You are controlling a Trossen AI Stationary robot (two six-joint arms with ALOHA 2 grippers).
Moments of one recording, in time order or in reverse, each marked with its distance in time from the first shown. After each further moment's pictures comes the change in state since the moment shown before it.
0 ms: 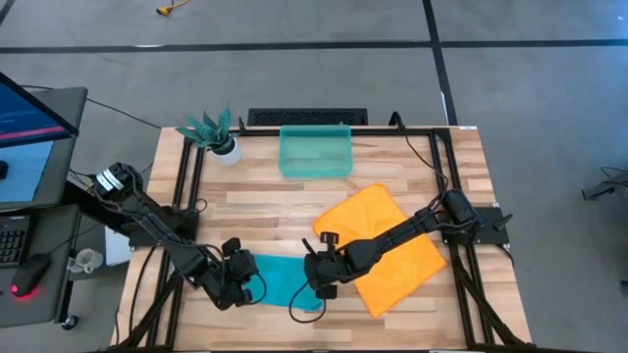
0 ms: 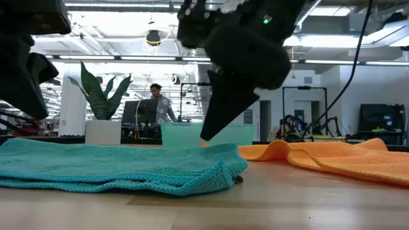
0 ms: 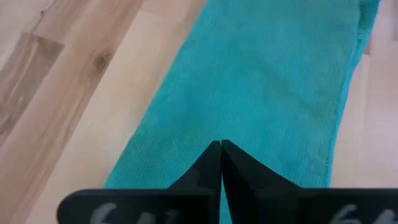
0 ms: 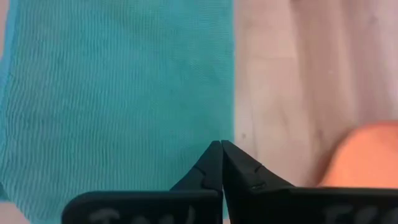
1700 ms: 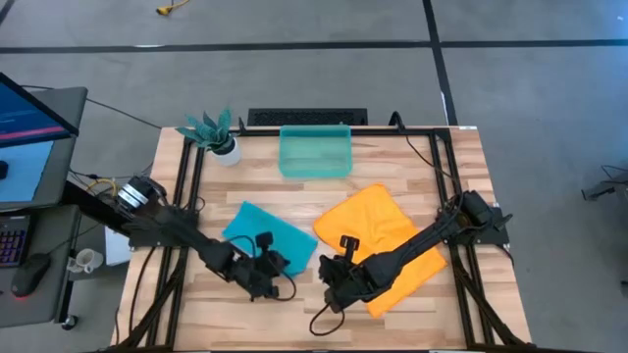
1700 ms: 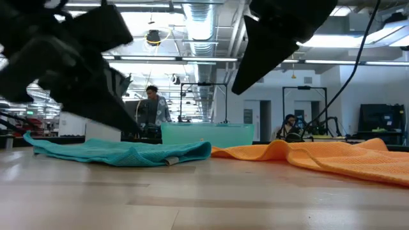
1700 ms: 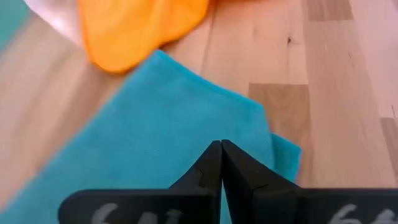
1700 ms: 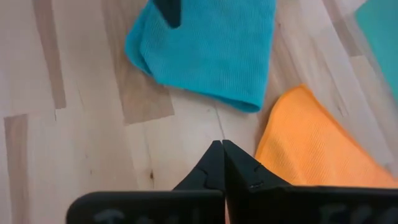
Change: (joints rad) left arm 0.205 0.252 0.016 0.496 -0.100 0.547; right arm 0.130 -0.102 0.006 -0.190 0.255 0.271
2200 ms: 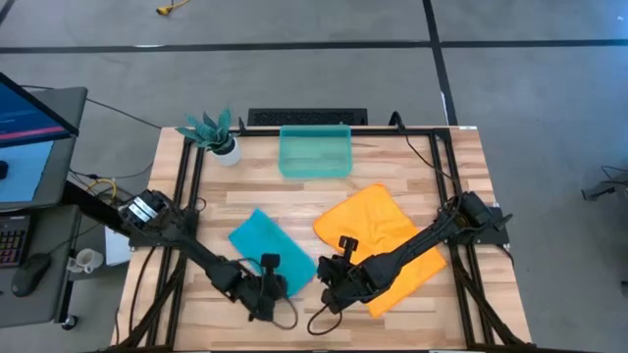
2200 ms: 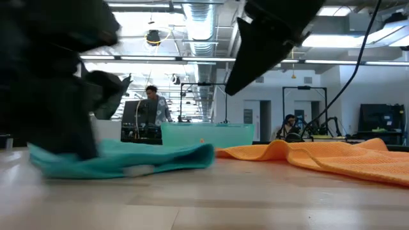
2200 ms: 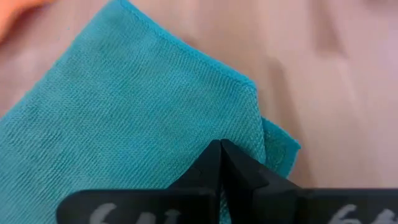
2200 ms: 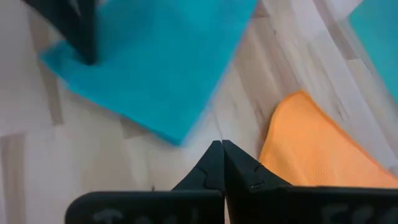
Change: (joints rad) left arm -0.107 0.134 0.189 -0.259 0.220 0.023; right arm -0.001 0.013 -0.002 0.044 0.038 0.022
